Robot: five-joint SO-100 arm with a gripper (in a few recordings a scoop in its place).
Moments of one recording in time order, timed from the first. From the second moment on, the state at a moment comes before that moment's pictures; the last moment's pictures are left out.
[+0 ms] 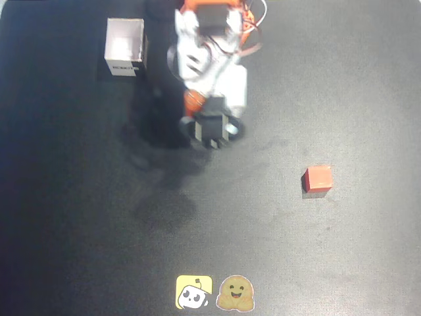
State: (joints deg) arm 2.3 141.2 139.2 67.0 91.1
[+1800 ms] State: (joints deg) arm 74.9 167.8 150.4 82.5 58.5
